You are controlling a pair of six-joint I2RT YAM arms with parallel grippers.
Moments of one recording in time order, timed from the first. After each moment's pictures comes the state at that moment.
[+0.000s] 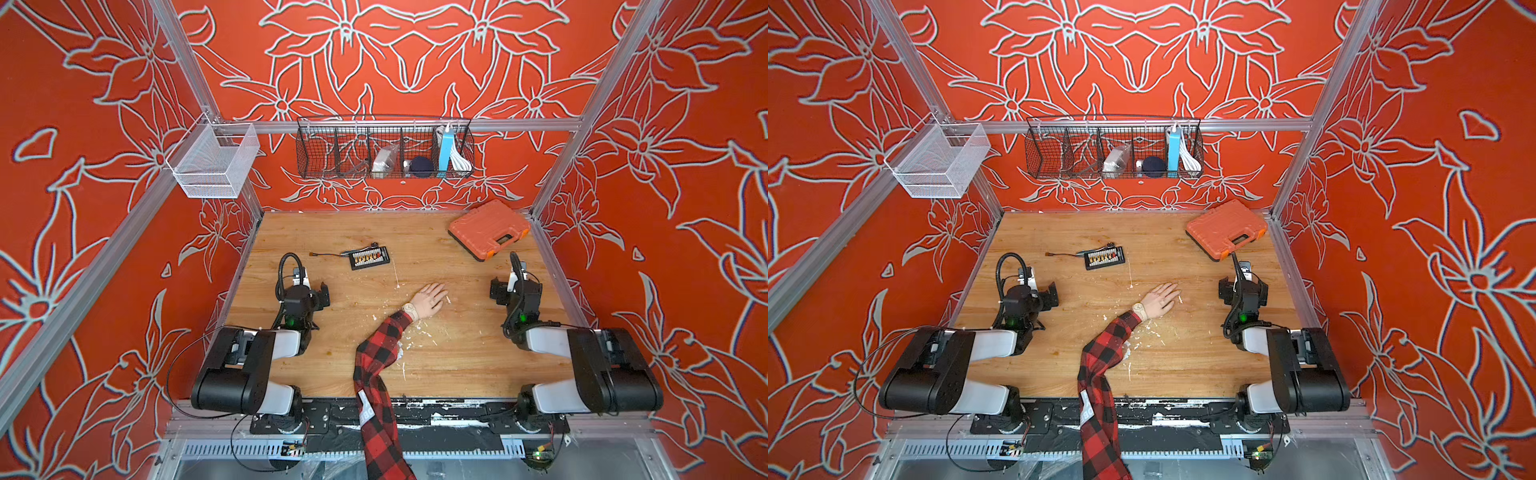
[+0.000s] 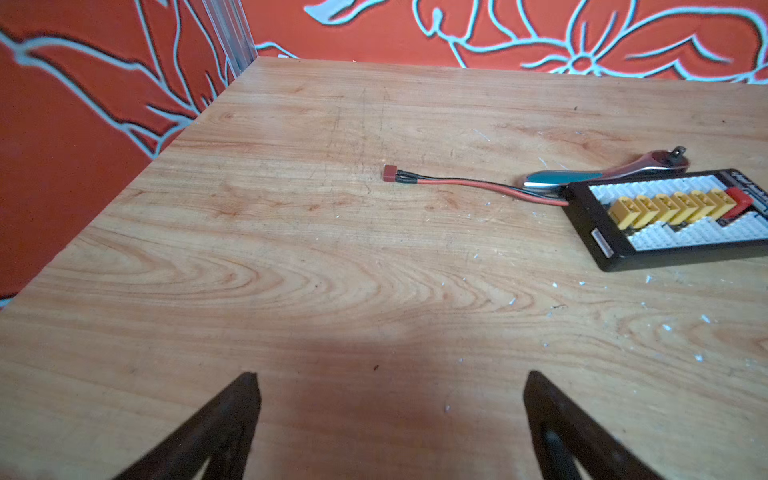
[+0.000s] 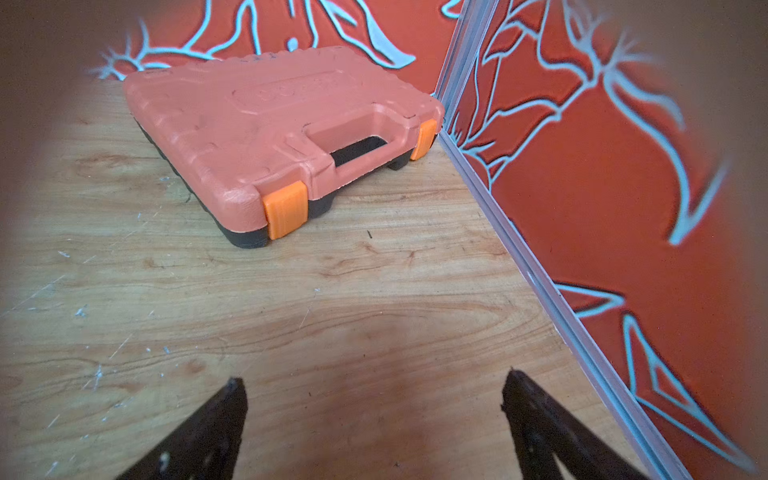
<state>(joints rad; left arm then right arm) -0.02 1.42 0.29 0.71 -0.22 -0.08 0.07 1.41 0.32 0.72 0.31 -0.07</state>
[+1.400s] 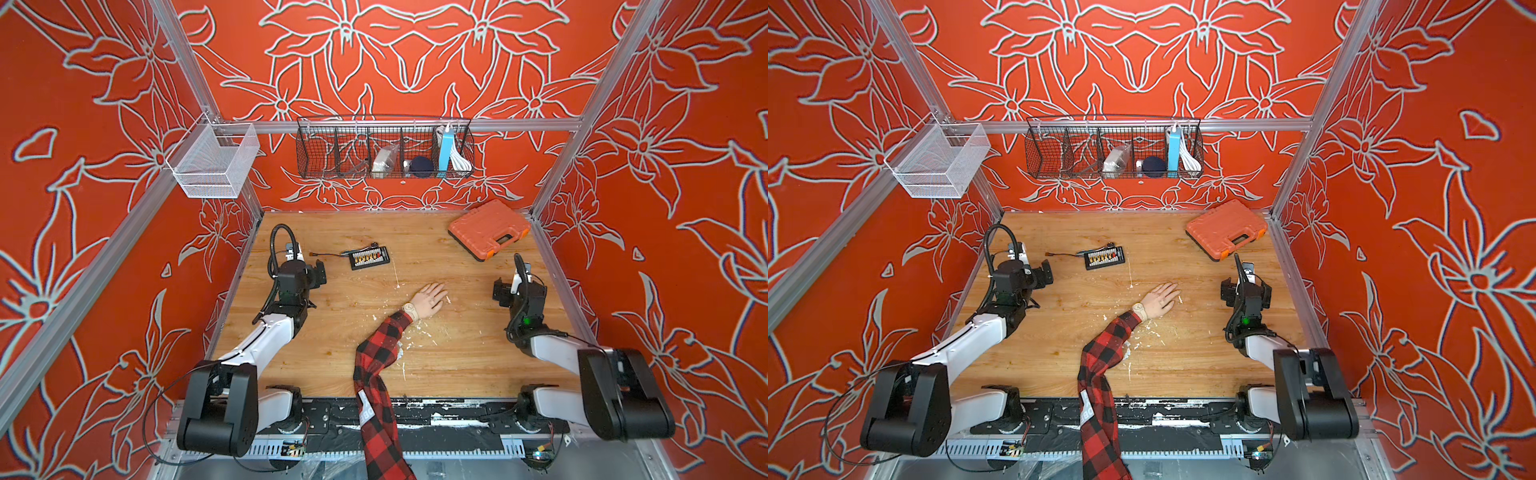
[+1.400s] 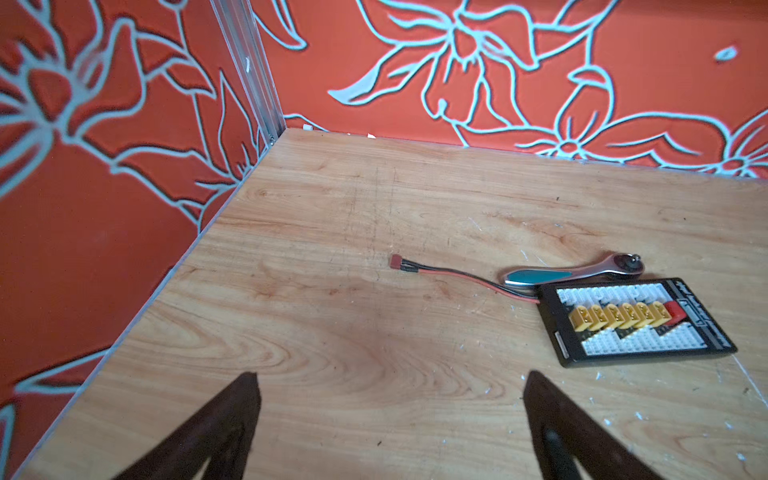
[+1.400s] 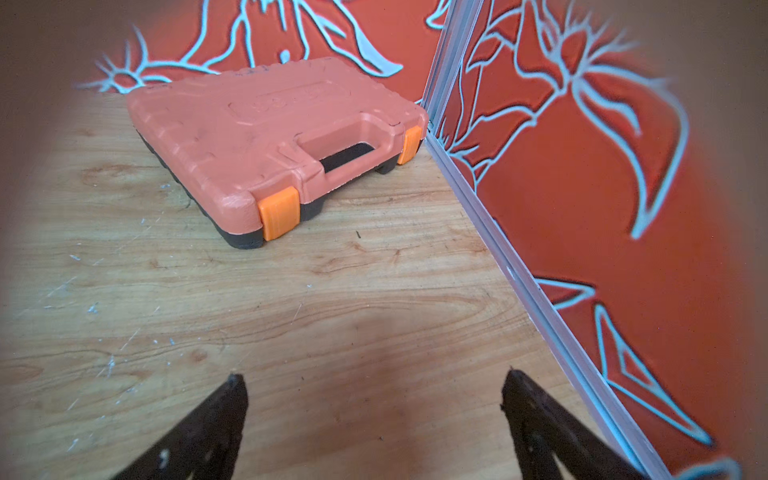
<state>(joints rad) -0.04 1.21 0.59 0.20 -0.27 -0.12 0.07 1.21 0.33 0.53 0.33 -0.06</state>
